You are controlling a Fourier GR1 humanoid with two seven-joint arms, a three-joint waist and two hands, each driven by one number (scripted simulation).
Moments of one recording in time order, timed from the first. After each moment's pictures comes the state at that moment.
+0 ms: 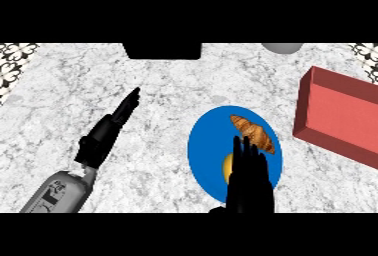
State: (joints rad) left arm -0.27 0.39 -0.41 -1.47 0.19 0.14 0.01; right arm -0.05 -0.02 0.73 -1.83 1.21 0.05 1.18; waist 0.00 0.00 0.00
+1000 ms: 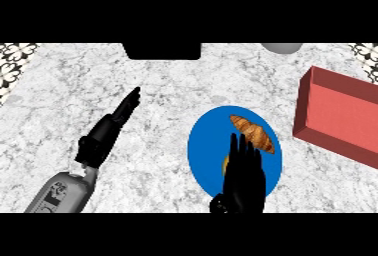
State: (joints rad) left arm -0.25 0.33 -0.35 -1.48 0.13 0.08 0.03; right arm -0.11 -0.01 0.67 -1.65 1.12 0.02 1.15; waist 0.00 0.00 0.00
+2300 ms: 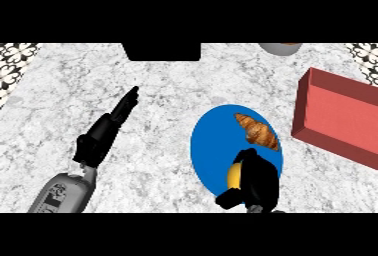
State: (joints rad) left arm -0.23 0.26 -0.26 -1.50 0.05 0.01 0.06; right arm -0.07 -0.10 0.58 -1.55 1.08 -0.04 0.98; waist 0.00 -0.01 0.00
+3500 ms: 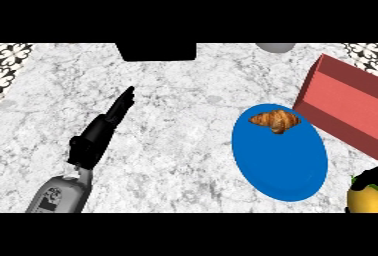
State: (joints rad) left arm -0.20 0.25 -0.22 -1.54 0.02 -0.02 0.09; right arm 0.39 -0.72 0.14 -2.29 0.84 -0.09 0.44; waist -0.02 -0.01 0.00
